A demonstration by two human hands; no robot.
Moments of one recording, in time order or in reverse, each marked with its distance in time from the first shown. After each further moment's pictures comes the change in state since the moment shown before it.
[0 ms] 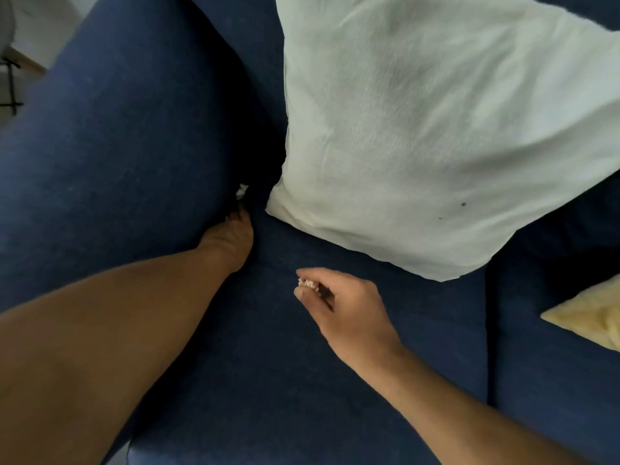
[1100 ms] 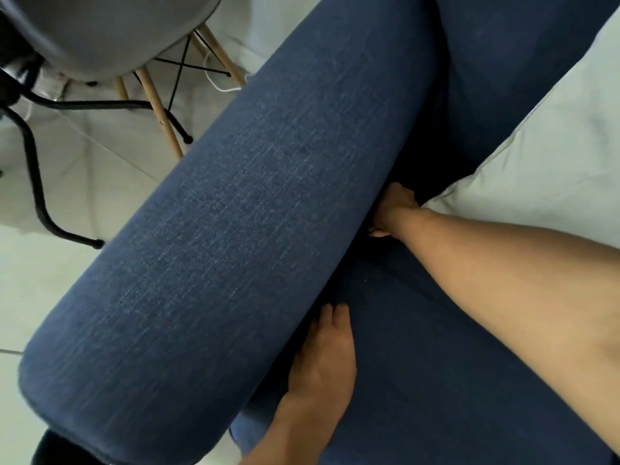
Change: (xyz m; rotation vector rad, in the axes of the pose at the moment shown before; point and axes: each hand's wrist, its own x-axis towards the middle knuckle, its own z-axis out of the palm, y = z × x) left_hand -0.184 -0.005 0.103 -0.767 0.279 -0.073; right_hand 0.228 -0.072 0.130 -0.285 -0.110 0.476
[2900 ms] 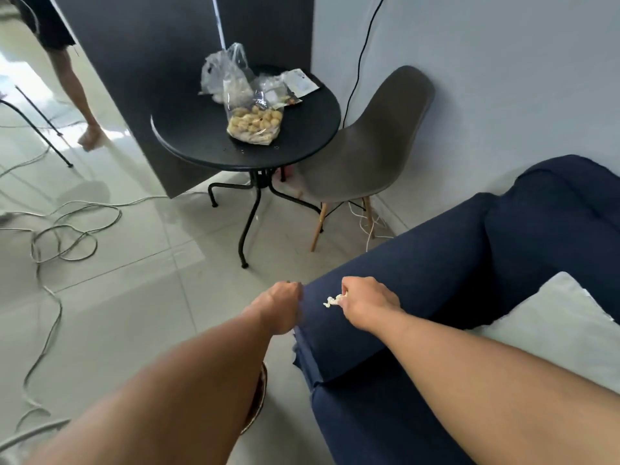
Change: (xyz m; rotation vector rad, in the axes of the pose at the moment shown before) left_hand -0.195 -0.110 -0.330 -0.085 0.125 -0.297; right_hand -0.446 -0.131 0.000 -0.867 -0.023 -0.841
